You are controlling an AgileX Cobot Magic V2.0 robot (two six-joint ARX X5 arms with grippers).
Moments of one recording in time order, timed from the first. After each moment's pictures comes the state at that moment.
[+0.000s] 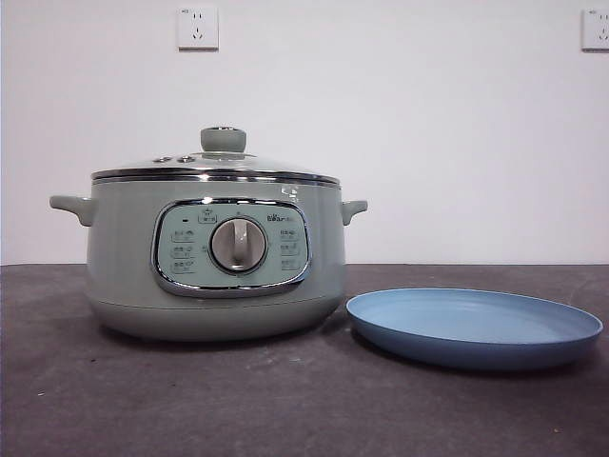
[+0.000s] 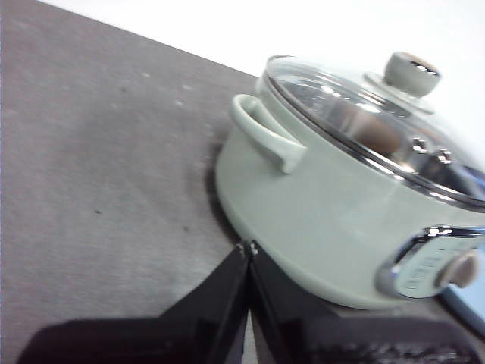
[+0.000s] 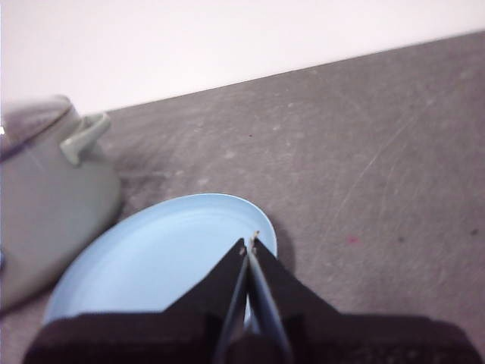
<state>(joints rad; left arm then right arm) 0.08 0.00 0.03 -0.21 0.36 -0.36 -0.02 0.01 0.02 -0.16 -0.23 0.23</state>
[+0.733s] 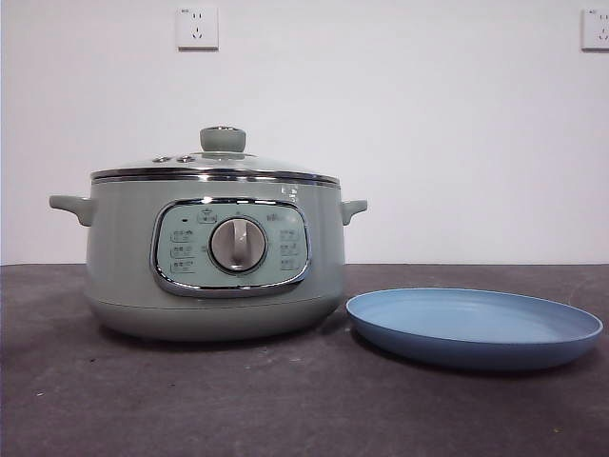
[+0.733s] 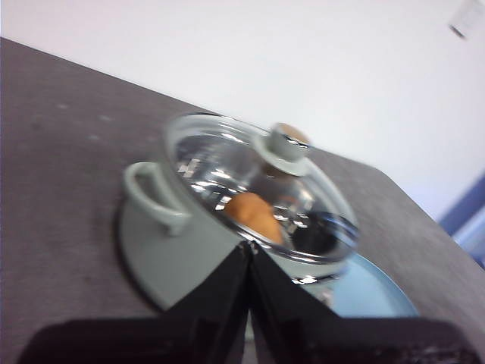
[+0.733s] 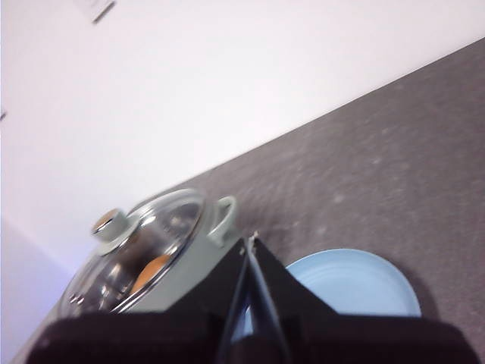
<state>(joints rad) 0.08 0.15 0.36 -0.35 0.52 -0.42 -0.02 0.20 0.37 -0.23 -0.40 0.51</state>
